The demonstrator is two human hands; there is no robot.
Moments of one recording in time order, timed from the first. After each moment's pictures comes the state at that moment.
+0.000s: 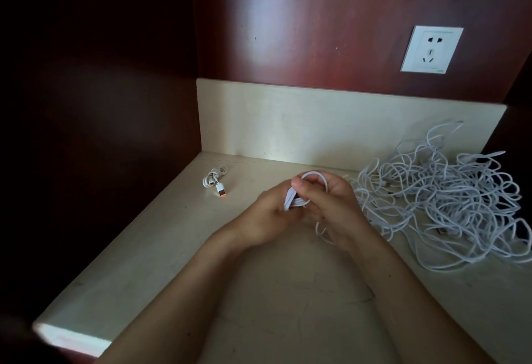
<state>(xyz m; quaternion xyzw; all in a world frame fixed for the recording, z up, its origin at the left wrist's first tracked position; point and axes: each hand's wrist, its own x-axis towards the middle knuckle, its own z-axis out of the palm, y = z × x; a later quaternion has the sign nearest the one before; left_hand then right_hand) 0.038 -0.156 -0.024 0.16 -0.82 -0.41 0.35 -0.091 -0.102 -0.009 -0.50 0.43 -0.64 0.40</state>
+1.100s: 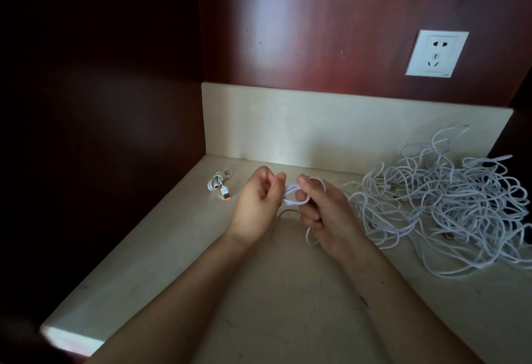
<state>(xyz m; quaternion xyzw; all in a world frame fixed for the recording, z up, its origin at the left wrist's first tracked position) 0.044 -0.161 -0.027 0.32 -0.65 -0.41 0.55 -0.074 -0.107 -0.012 -0.38 0.42 -0.67 0.49</state>
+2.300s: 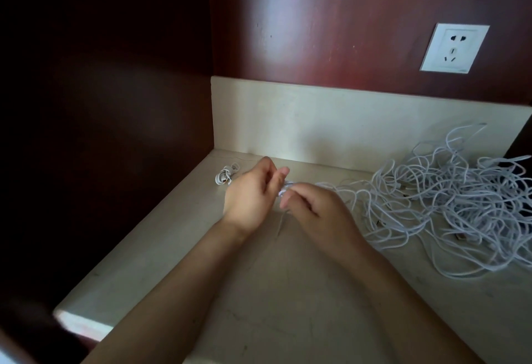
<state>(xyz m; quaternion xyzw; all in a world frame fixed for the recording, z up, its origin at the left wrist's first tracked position) 0.066 -0.169 -0.017 0.47 -0.75 -0.18 0.43 -0.067 -0.100 -0.017 -0.71 0.55 -0.43 0.08</state>
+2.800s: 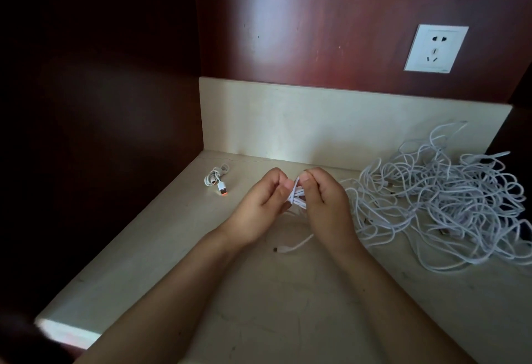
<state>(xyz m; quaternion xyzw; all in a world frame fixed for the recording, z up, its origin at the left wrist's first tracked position) 0.052 -0.155 -0.025 0.21 -0.75 -0.45 0.43 -0.076 -0.110 -0.022 -0.58 0.56 -0.58 0.07</state>
